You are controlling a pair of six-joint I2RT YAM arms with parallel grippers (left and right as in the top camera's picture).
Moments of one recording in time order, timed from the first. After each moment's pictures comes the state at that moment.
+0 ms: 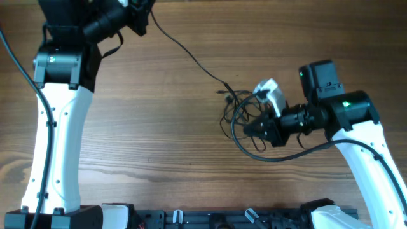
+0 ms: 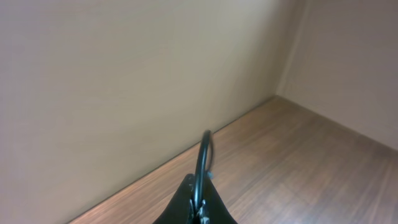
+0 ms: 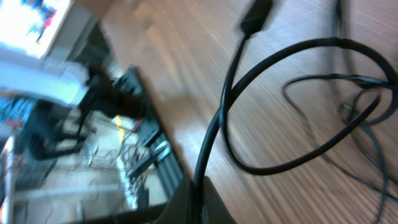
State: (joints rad) left arm -0.06 1.53 1.71 -0.41 0.68 0.12; right arm 0.23 1.29 1.18 -1.24 -0.89 -0.43
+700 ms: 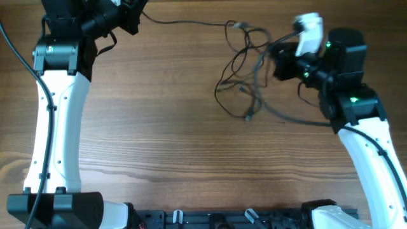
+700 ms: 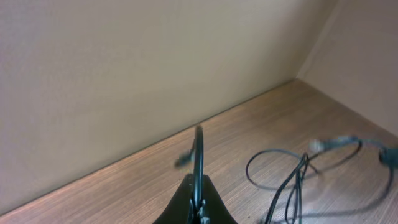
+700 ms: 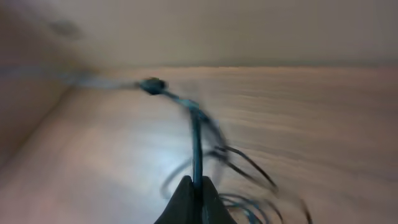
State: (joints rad) left arm -0.01 1.60 1.71 -0.48 0.66 0.13; right arm 0.11 1.29 1.18 -0.39 -0.34 0.26
